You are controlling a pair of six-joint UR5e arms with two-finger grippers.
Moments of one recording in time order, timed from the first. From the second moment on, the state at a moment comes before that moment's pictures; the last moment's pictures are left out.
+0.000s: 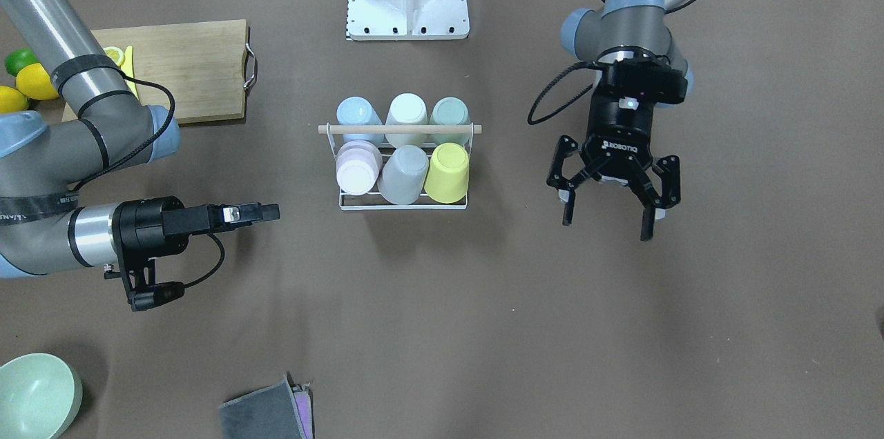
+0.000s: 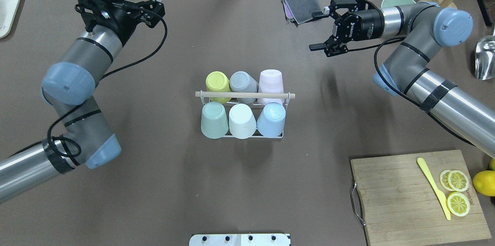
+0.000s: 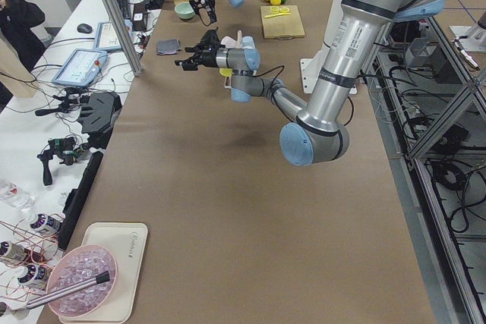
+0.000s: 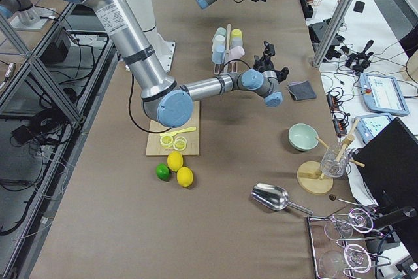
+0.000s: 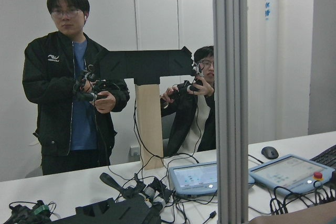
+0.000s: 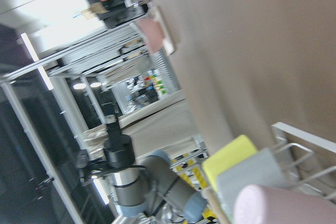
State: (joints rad) left arm -0.71 -2.00 -1.55 -2.68 -1.06 -0.71; right arm 0.96 -1.02 1.24 -2.34 3.89 -0.35
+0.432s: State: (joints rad) left arm -0.90 -1.84 -1.58 -2.55 -1.48 -0.80; right arm 1.00 -1.03 1.32 -2.70 3.45 -0.34
